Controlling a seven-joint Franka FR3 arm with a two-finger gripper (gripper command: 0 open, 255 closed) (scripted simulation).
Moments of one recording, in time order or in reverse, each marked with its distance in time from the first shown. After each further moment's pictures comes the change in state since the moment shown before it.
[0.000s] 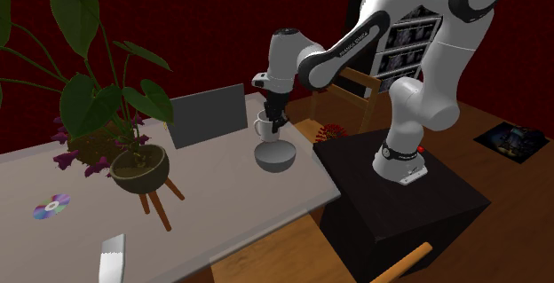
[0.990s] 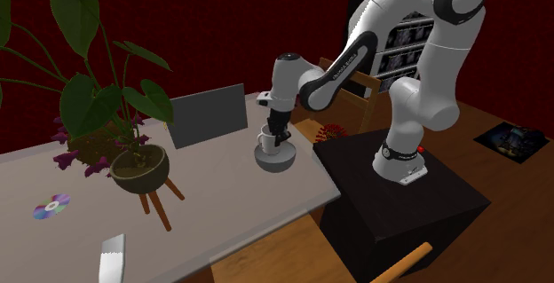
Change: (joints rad) arm -0.002 0.107 -0.012 -0.097 0.025 0.202 -0.032
